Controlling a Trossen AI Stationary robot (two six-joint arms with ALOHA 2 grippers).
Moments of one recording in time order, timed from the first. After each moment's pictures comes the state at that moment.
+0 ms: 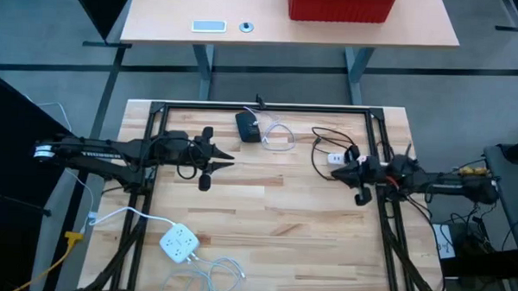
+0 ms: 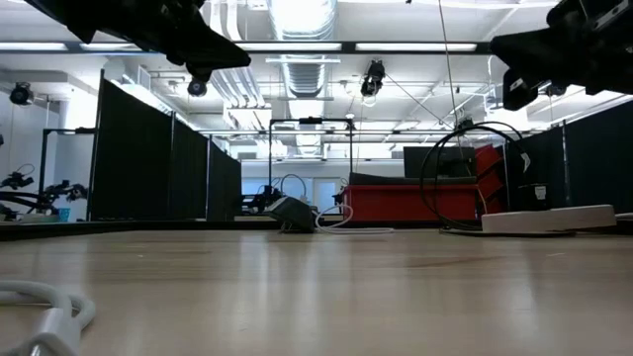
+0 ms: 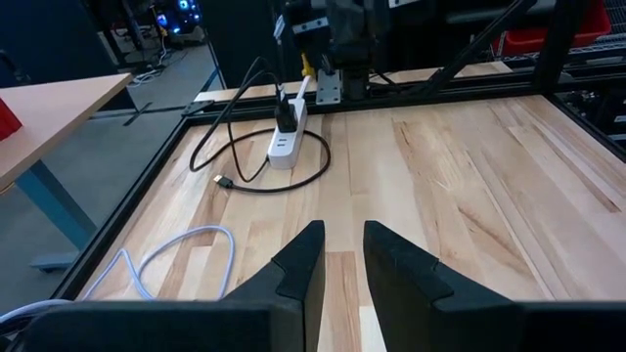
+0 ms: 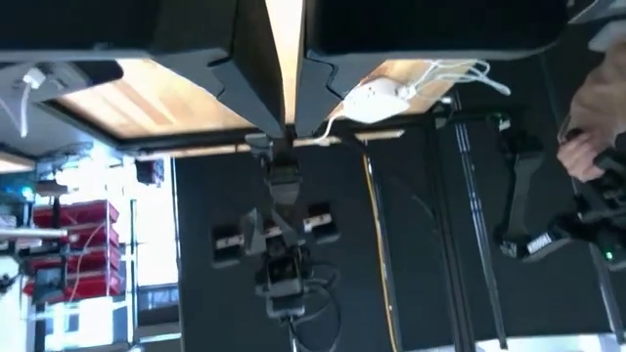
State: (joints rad) left arm 0.09 0.95 0.62 0.04 0.01 0.12; right arm -0.09 0.27 0.01 0.46 -0.18 0.14
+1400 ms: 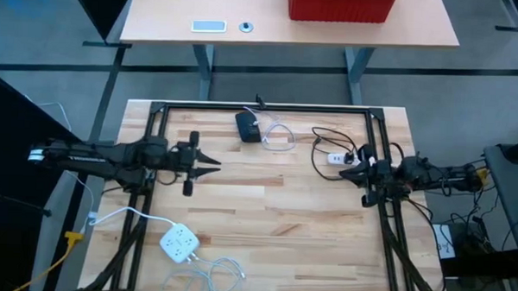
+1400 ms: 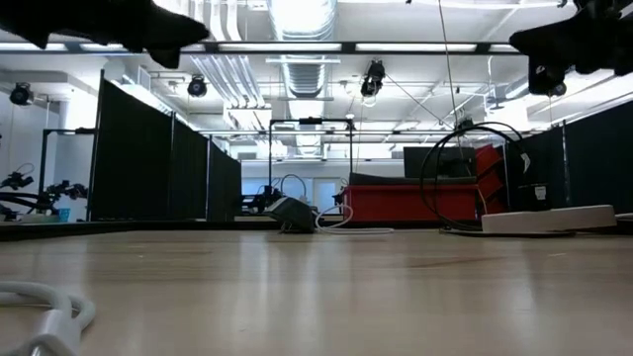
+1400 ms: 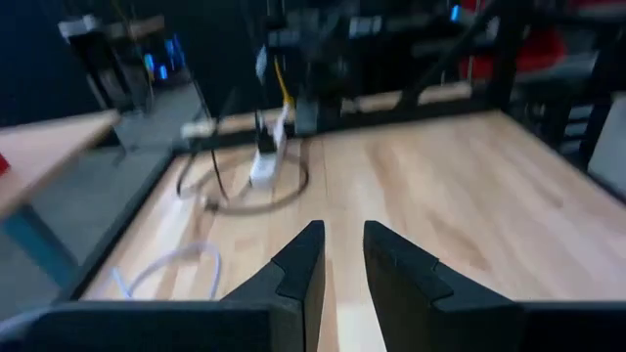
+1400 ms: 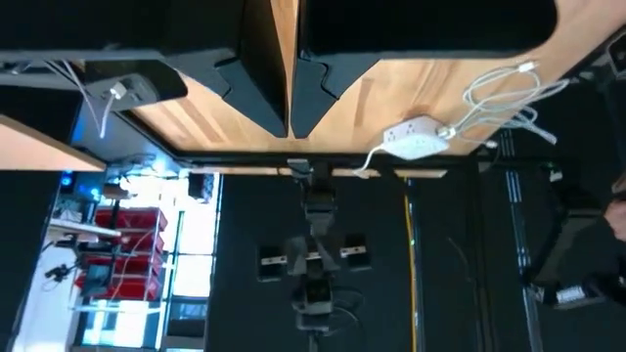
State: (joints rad) left arm 0.02 0.67 0.47 0.06 0.01 0.14; right arm 0.12 0.00 0.15 -0.05 0.11 -0.03
